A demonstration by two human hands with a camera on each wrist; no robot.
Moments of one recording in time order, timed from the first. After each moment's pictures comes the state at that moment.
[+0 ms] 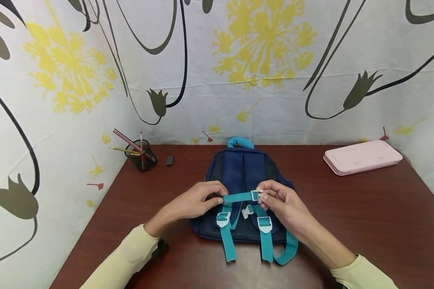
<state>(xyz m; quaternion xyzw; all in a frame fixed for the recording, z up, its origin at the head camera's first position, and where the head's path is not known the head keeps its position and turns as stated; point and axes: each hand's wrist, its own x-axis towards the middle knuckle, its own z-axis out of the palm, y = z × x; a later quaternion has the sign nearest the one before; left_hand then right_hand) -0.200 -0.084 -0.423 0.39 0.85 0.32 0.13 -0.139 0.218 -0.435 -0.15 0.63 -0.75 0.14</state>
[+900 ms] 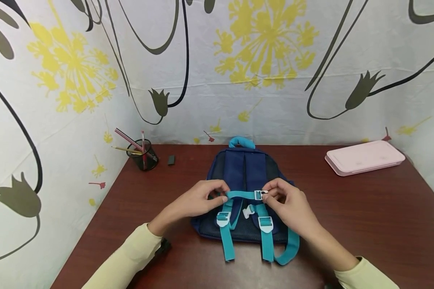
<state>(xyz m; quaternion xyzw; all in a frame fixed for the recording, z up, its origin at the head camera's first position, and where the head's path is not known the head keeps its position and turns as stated) -0.201 -0.080 -0.423 0.36 0.85 0.36 0.13 -0.137 0.213 -0.430 -0.09 0.88 -0.47 -0.03</state>
